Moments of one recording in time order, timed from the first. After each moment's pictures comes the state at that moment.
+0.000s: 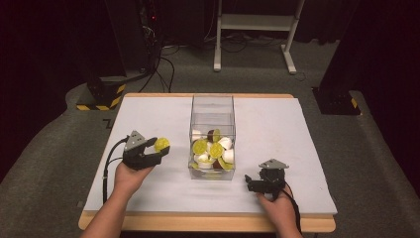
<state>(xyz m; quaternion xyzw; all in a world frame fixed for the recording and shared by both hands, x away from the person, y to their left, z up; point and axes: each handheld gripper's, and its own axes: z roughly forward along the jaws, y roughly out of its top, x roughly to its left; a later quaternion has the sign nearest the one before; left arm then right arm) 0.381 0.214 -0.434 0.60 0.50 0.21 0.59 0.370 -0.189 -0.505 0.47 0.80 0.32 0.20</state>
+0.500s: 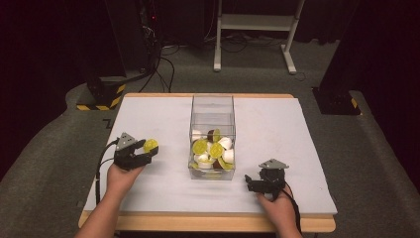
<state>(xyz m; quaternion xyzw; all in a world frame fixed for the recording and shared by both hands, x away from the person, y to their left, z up) 0.393 0.247 -0.458 0.59 0.55 0.23 0.55 0.370 -0.189 -0.505 0.47 0.80 0.32 0.20</state>
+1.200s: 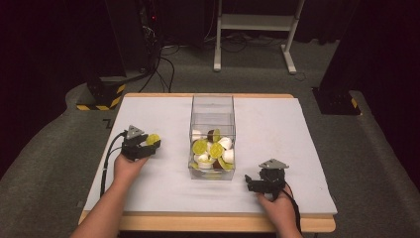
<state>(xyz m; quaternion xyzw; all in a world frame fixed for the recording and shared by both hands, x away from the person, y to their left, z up) 0.443 0.244 -0.483 0.60 0.57 0.24 0.51 0.370 -0.189 -0.505 0.47 0.79 0.32 0.20</state>
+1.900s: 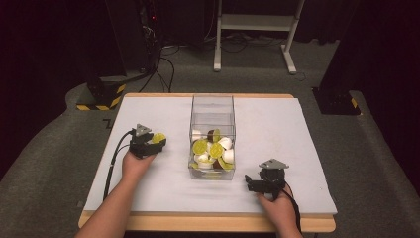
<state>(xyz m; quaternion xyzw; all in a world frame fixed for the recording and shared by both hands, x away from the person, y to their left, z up) 0.460 0.230 -0.498 0.59 0.58 0.24 0.50 0.370 -0.189 -0.505 0.47 0.79 0.32 0.20</state>
